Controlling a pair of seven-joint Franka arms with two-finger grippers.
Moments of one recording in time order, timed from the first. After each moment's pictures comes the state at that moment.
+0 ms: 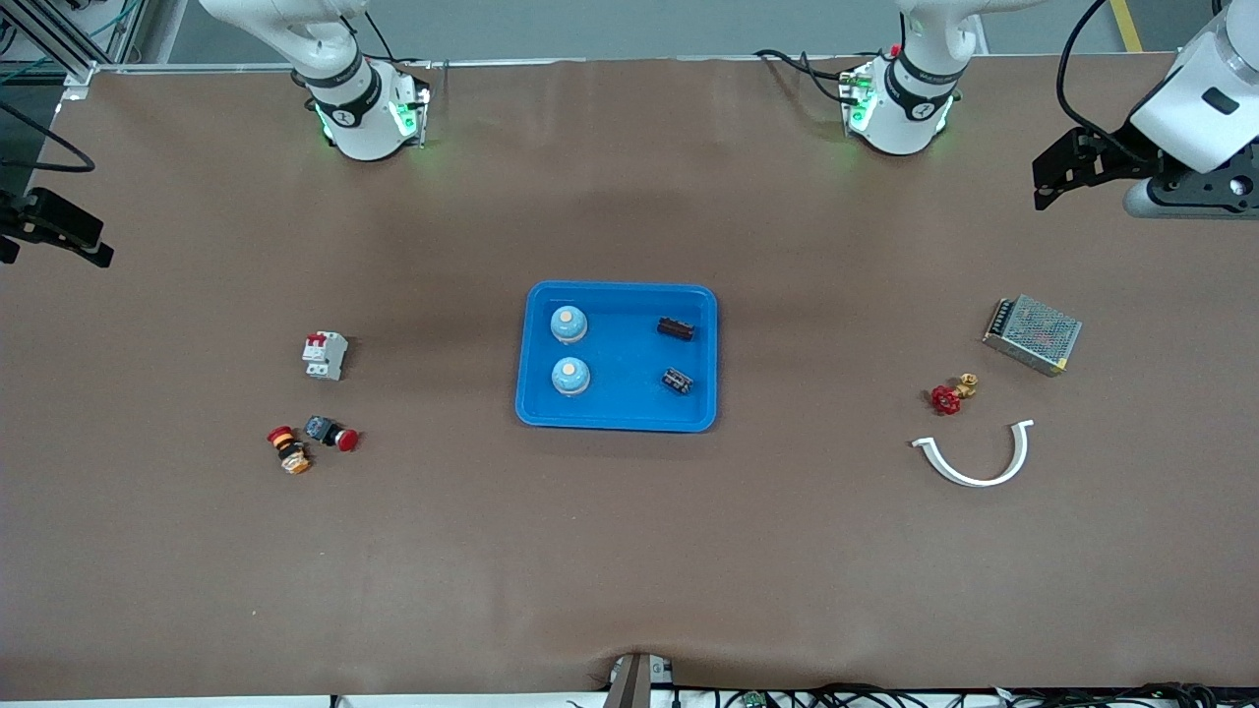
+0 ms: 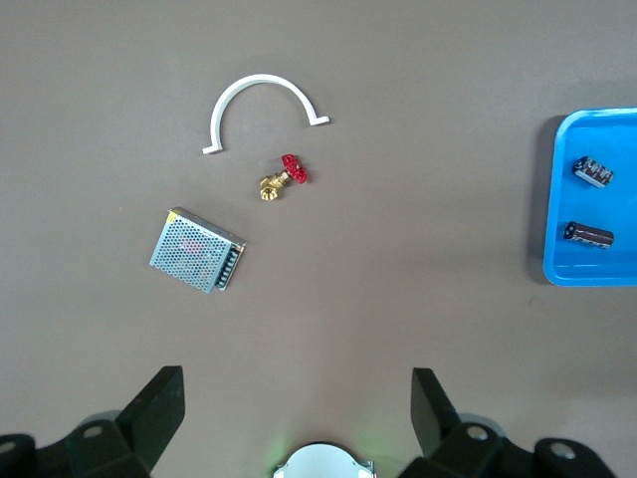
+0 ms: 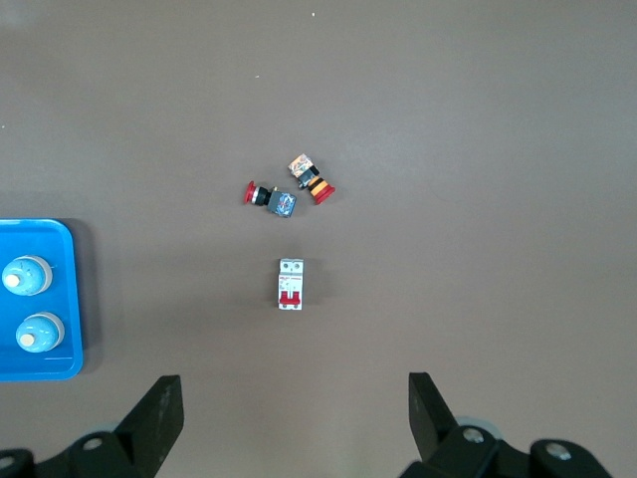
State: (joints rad) left arm 0.09 -0.07 -0.24 -1.55 0.03 1.42 -0.06; right arm 0.04 0.02 -0.09 -1.45 -0.02 1.48 -0.01
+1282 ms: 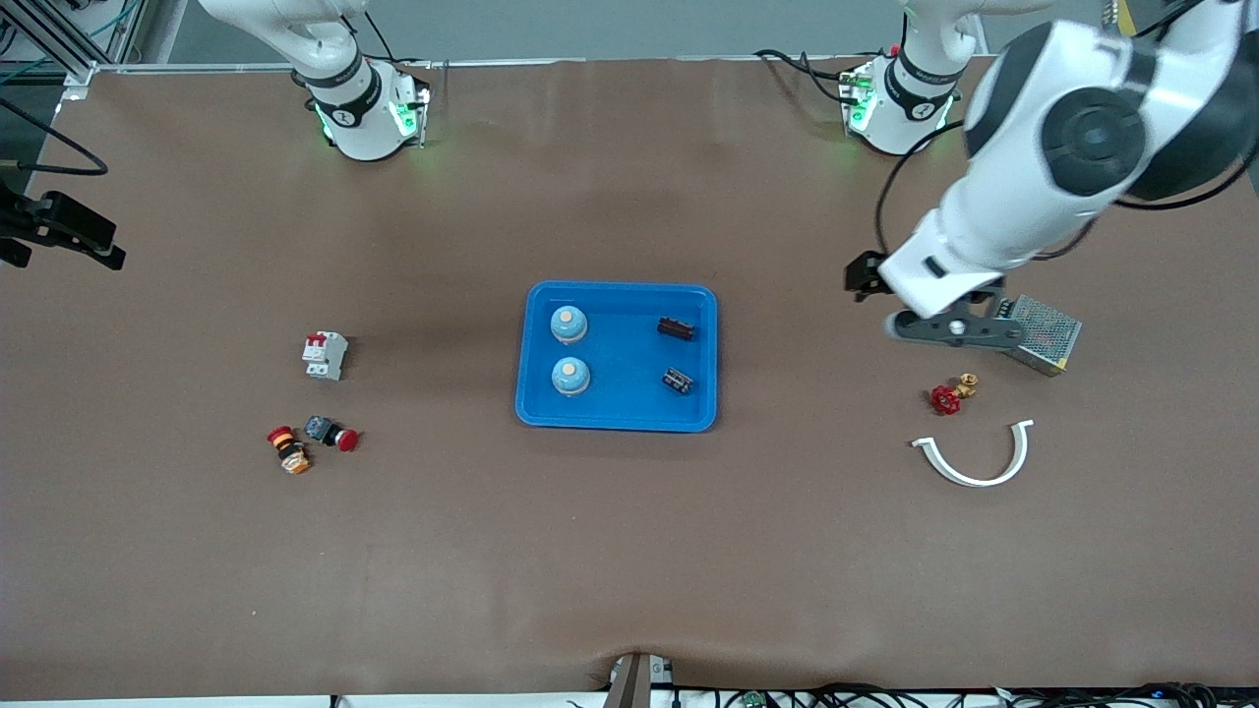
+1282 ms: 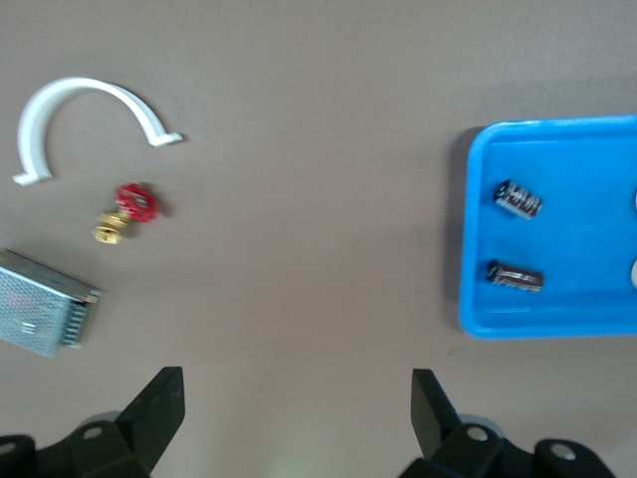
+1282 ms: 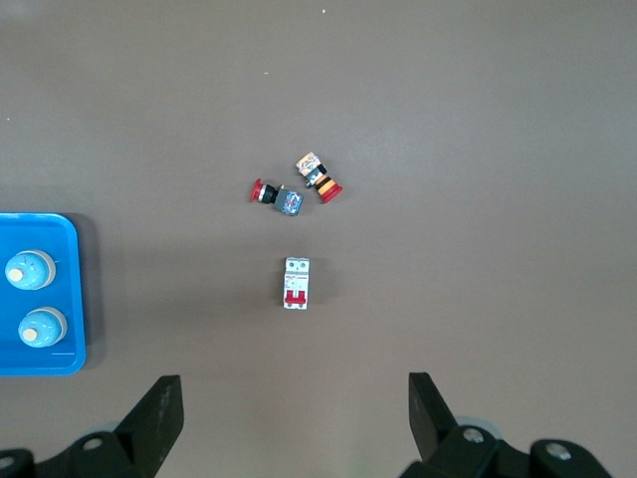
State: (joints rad) left arm -0.08 0.18 -0.37 -1.66 0.03 1.72 -0.39; right arm 0.05 0.03 -0.08 -1.45 -0.02 1.48 -0.01
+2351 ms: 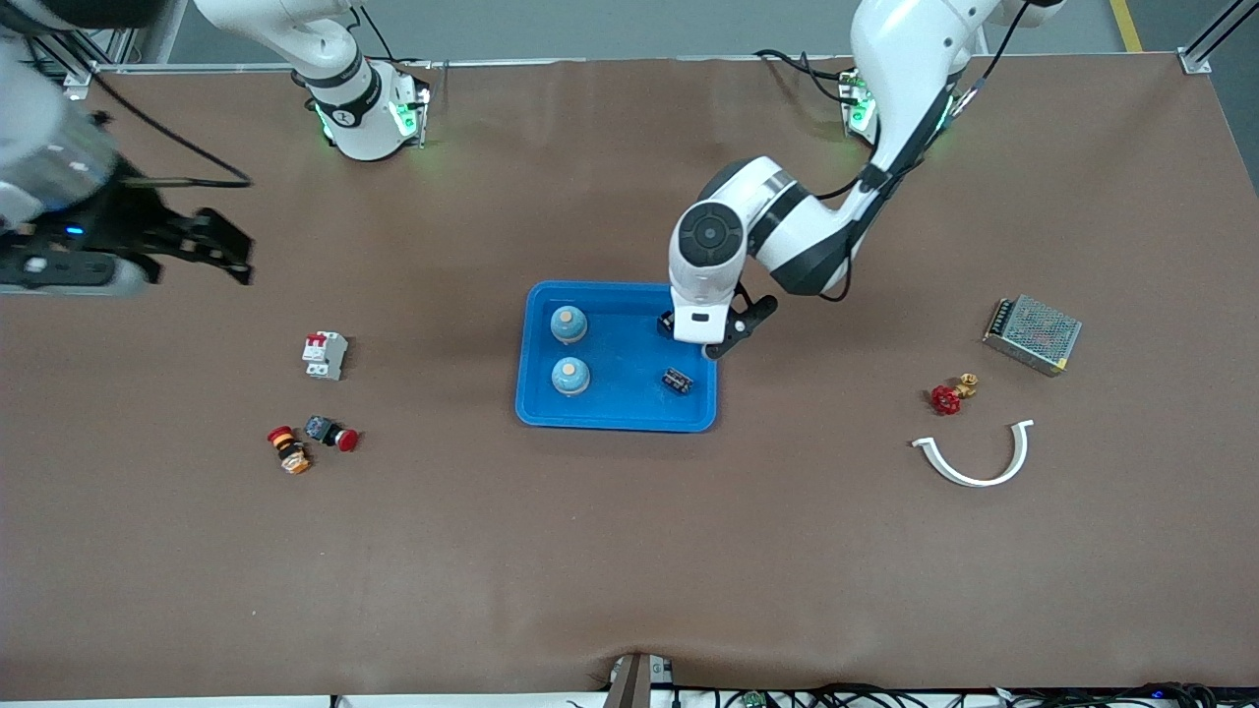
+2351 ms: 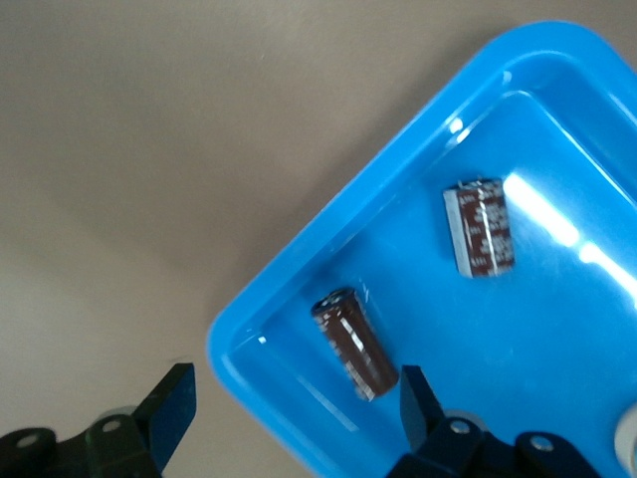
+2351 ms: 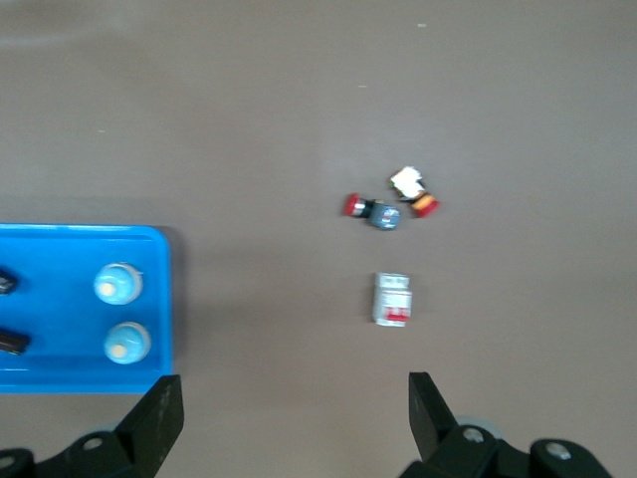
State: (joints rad) left arm -0.43 0.56 -0.37 -1.76 0.15 2.14 -1.63; right arm 0.32 0.09 -0.07 -1.45 -0.02 1.56 0.27
